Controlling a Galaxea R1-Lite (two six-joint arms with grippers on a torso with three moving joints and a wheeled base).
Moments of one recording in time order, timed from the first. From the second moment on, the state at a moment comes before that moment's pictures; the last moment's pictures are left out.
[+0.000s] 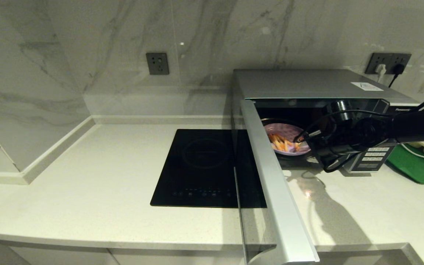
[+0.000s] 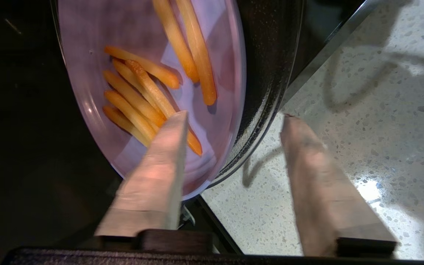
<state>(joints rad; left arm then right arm) 0.00 0.00 0.00 -0.01 0.01 -0.06 0.10 2.18 -1.59 0.16 -0.01 1.21</state>
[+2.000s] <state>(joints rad) 0.00 0.00 0.00 -0.01 0.01 -0.06 0.63 1.42 -1.77 1.15 -0.21 0.71</state>
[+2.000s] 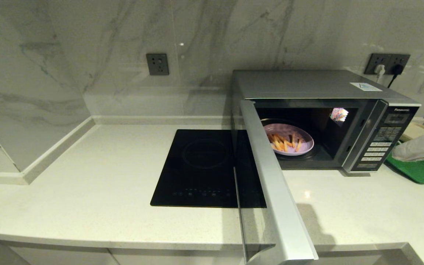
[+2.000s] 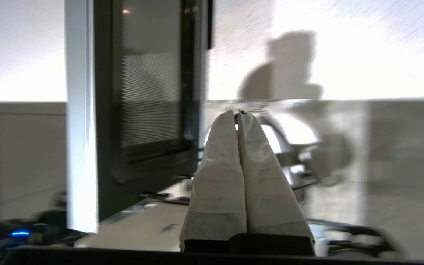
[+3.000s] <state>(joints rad) 0.00 0.00 0.00 -0.01 0.01 -0.06 1.05 1.65 -1.99 1.12 -0.35 0.47</state>
